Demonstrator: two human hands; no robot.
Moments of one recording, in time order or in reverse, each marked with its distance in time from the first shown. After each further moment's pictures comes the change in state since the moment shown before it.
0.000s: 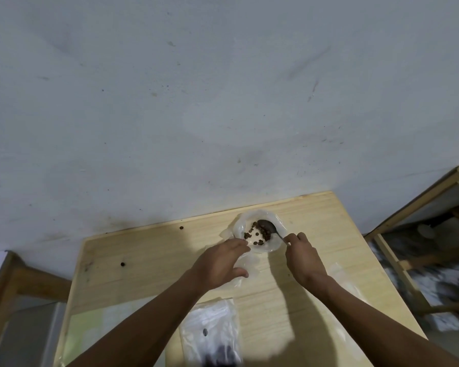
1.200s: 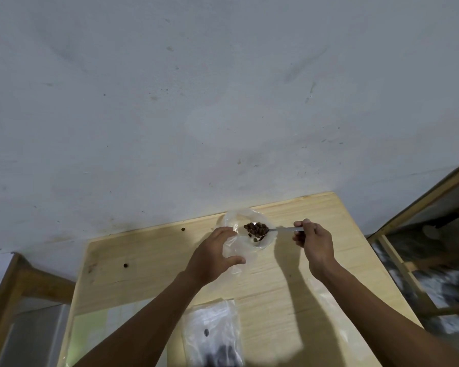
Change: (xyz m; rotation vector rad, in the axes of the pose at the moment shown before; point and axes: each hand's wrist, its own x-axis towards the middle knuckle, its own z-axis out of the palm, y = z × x) left_hand -0.004 -0.014 -0.001 -0.330 0.260 -0.213; right_hand 0.008 -0.009 -0.030 1.239 0.239 0.302
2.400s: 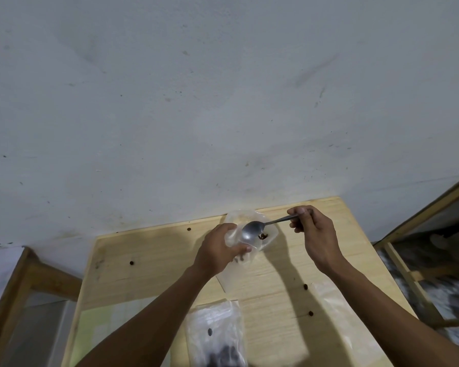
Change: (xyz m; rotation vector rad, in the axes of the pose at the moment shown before) left_hand 0.010 0.023 -0.012 -0.224 0.033 -0.340; right_hand -0.016 -0.039 0.011 -0.137 -0.226 -0.375
